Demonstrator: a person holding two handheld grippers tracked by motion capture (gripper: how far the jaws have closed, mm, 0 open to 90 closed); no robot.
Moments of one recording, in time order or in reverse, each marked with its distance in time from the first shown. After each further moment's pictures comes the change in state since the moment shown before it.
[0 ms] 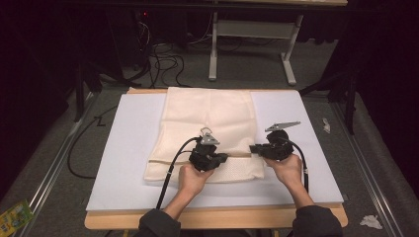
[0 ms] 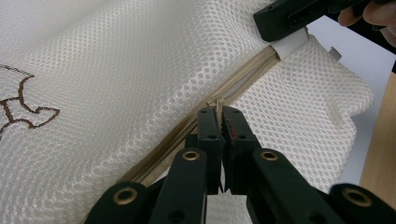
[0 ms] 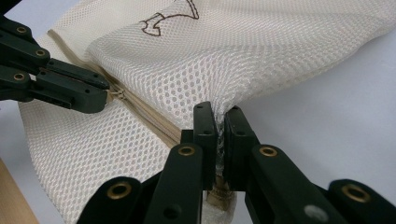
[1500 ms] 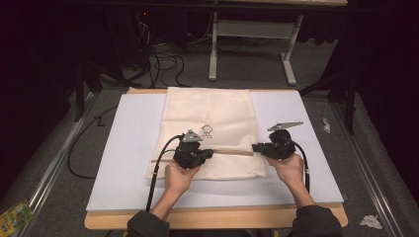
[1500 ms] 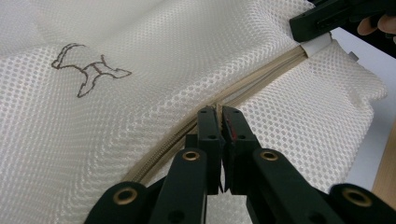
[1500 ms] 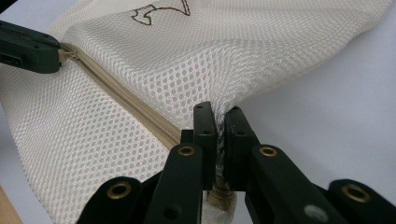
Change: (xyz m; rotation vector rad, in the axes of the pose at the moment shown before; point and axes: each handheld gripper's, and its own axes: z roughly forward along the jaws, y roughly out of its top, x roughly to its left) left arm 0.024 -0.010 -0.035 -0.046 0.061 -0.047; right arm -0.007 -0.002 -0.001 -0.014 -0.021 0.017
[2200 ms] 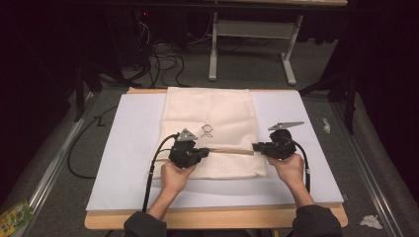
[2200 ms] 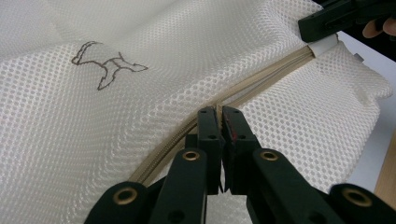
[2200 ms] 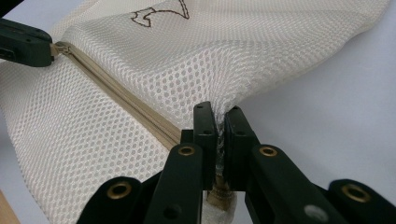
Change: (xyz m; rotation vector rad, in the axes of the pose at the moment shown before) left arm 0.008 -0.002 -0.010 -0.011 0.010 -0.013; right arm -0.001 0.000 -0.001 -0.013 -0.003 0.002
